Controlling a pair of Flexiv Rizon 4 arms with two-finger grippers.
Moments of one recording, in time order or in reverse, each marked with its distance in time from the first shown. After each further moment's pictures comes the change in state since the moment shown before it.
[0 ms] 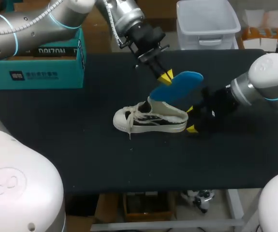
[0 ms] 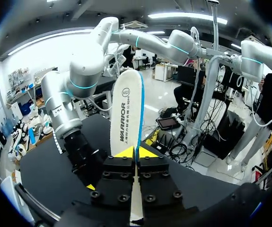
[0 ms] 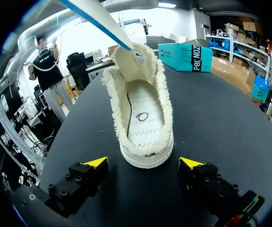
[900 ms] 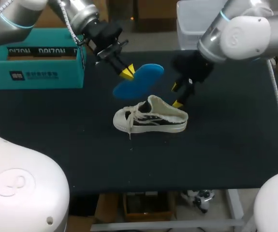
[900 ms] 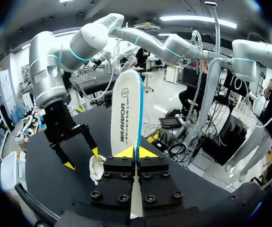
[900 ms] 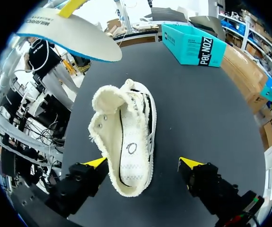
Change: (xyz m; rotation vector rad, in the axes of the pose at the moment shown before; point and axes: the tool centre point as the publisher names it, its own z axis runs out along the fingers) left arm 0.080 0.039 -0.077 -0.012 -0.117 -0.097; right arm -0.028 0.100 -0.012 0.336 0.037 -0.015
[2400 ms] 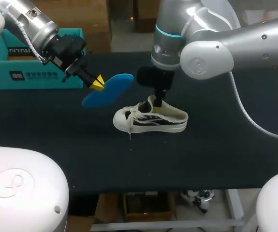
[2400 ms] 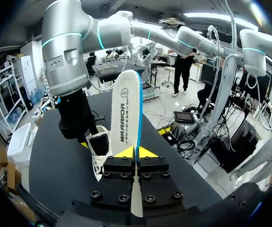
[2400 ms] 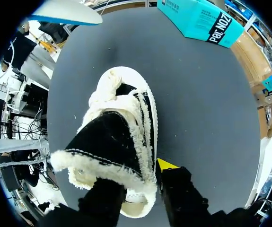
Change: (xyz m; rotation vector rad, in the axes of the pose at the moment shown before) left arm 0.057 0.060 -0.033 -0.055 -0.206 -0.119; right arm 0.005 0.035 0.051 0.343 -0.120 0.051
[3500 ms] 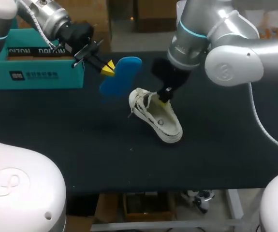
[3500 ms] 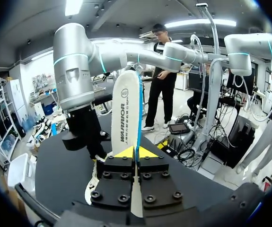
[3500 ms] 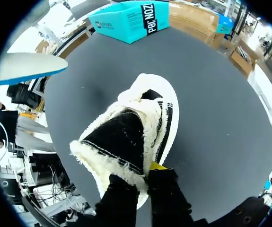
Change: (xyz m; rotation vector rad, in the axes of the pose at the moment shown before) left arm -0.035 -0.051 -0.001 0.181 0.106 0.157; right arm 0.026 -0.020 -0.030 -0.155 0.020 0.598
